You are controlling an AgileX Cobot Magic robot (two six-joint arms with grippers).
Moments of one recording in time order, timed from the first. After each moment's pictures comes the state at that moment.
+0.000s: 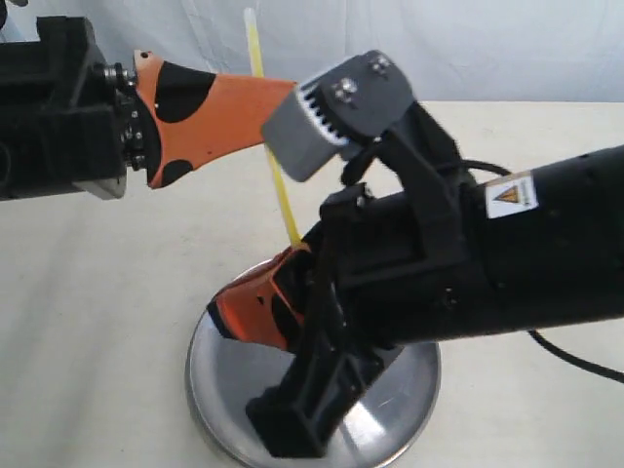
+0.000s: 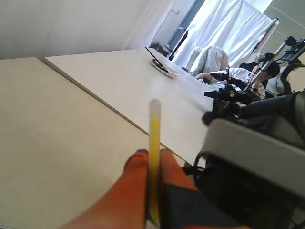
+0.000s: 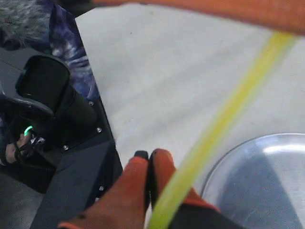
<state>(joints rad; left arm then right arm) -0.55 1.07 -0.72 1.39 -0.79 -1.79 0.84 1.14 -0.83 0.89 0.50 -0.70</state>
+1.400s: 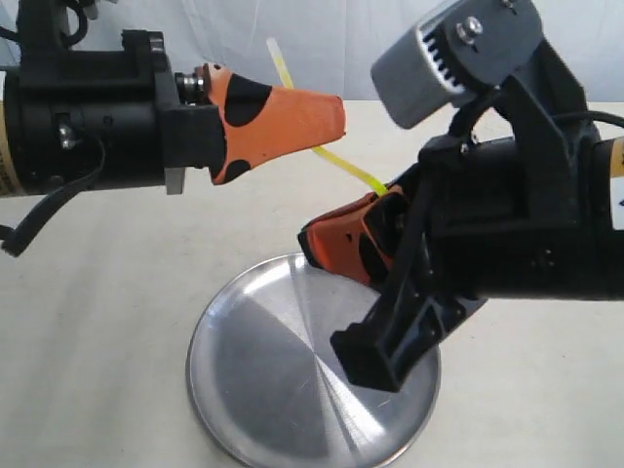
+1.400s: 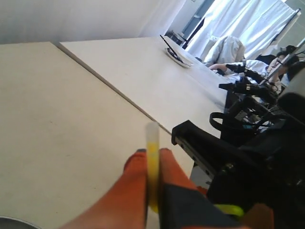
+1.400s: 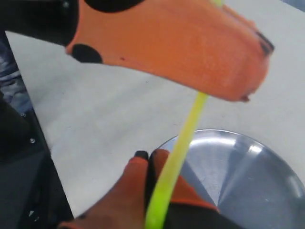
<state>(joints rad) -0.62 1.19 -0.76 1.38 -0.74 -1.79 0.84 1.01 -0.83 0.29 0.46 -0.17</state>
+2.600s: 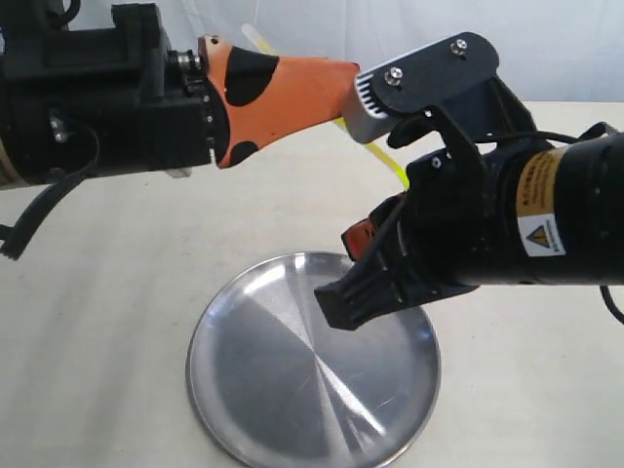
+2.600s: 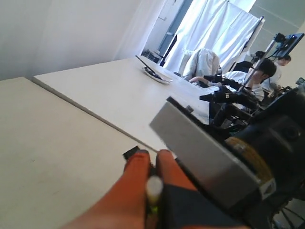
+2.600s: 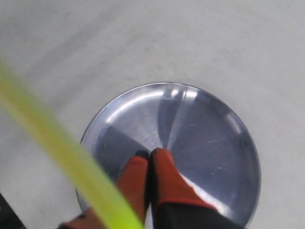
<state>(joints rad) -0.61 1.19 -0.77 1.21 -0.82 -1.56 0.84 1.12 -0.85 -0.19 0.58 0.38</state>
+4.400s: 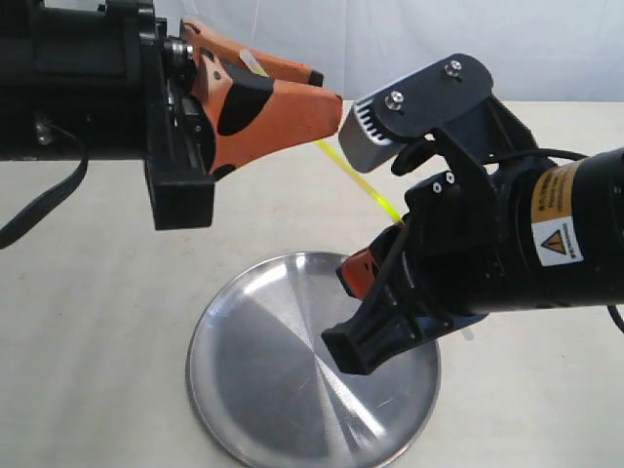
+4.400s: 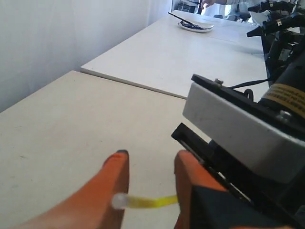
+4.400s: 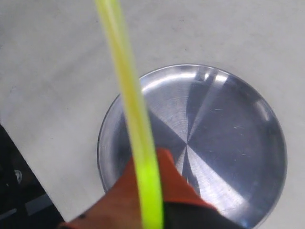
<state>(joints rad) -0.62 1.14 -0.86 1.63 -0.68 -1.62 0.84 1.11 -0.85 0.00 0.63 0.18</state>
